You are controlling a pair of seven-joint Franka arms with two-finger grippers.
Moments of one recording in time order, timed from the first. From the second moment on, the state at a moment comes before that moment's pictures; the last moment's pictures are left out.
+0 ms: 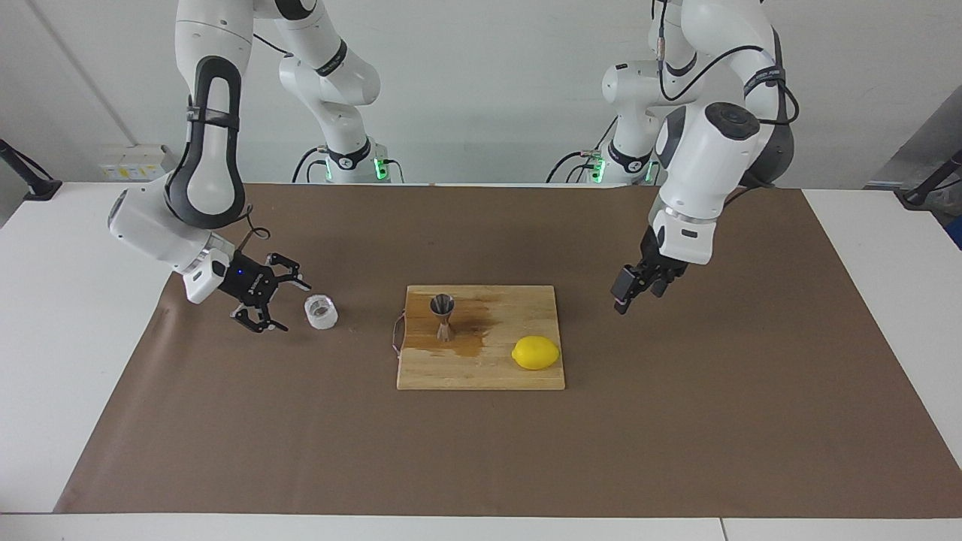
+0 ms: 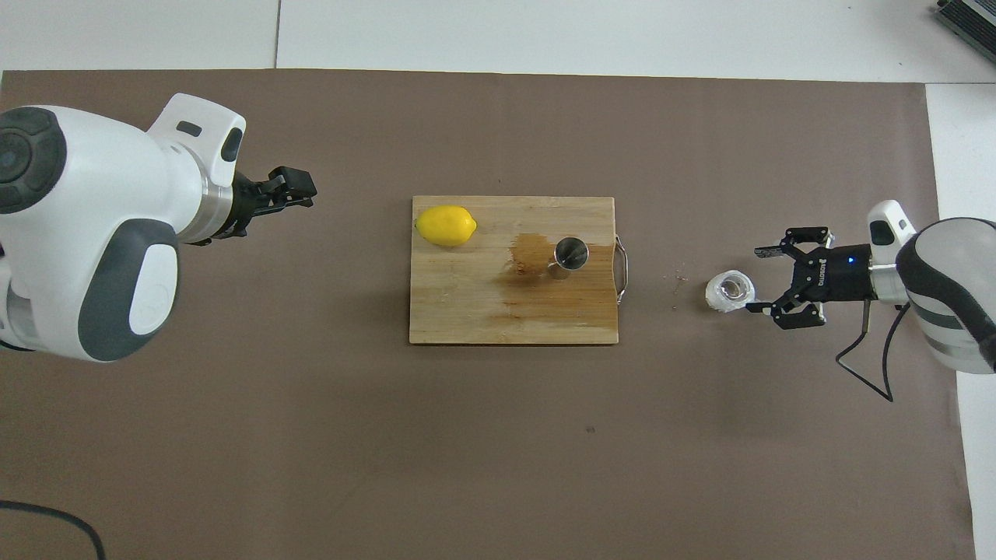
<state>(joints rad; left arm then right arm) 0.01 0.10 -0.27 -1.83 -0.03 2.12 -0.54 -0.25 0.27 0.02 -2.06 0.79 2.04 -1.92</state>
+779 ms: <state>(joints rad) 0.02 -0.03 -0.08 -1.81 -0.03 1.89 -0.07 -0.25 0.38 0.02 -2.07 0.92 2.01 -2.24</state>
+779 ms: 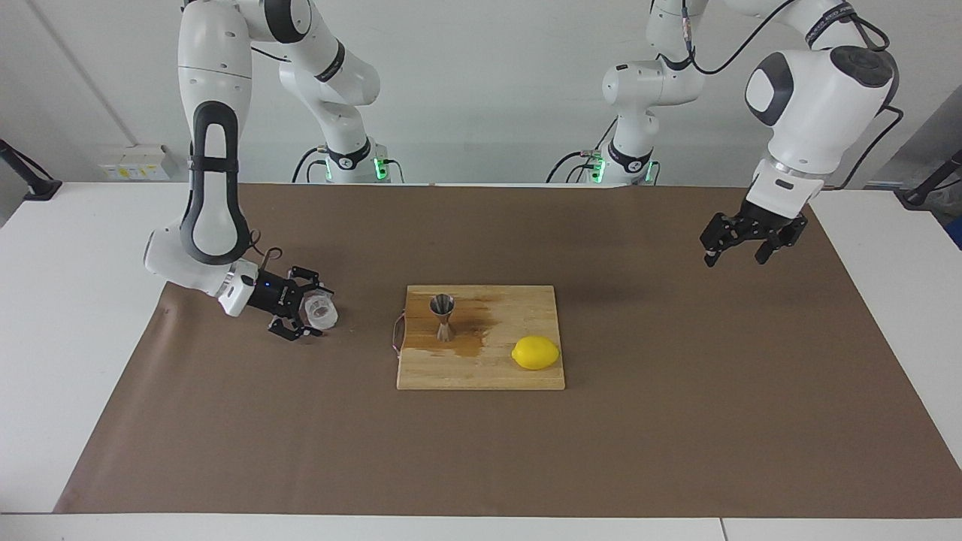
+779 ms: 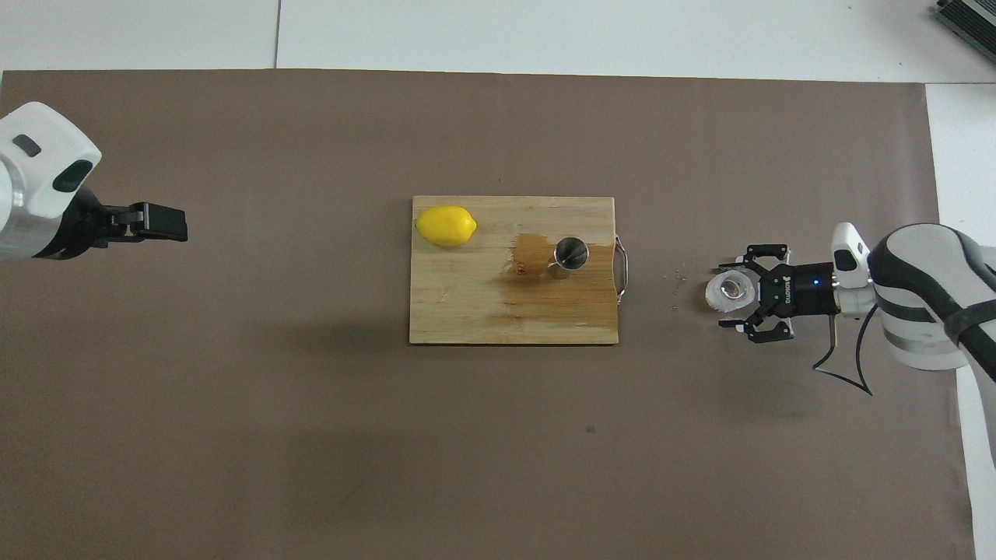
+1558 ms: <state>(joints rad) 0.01 -0.04 -0.09 -1.65 -0.03 1.67 -0.05 -0.25 0.38 0.02 -2.06 0.92 2.01 -2.28</state>
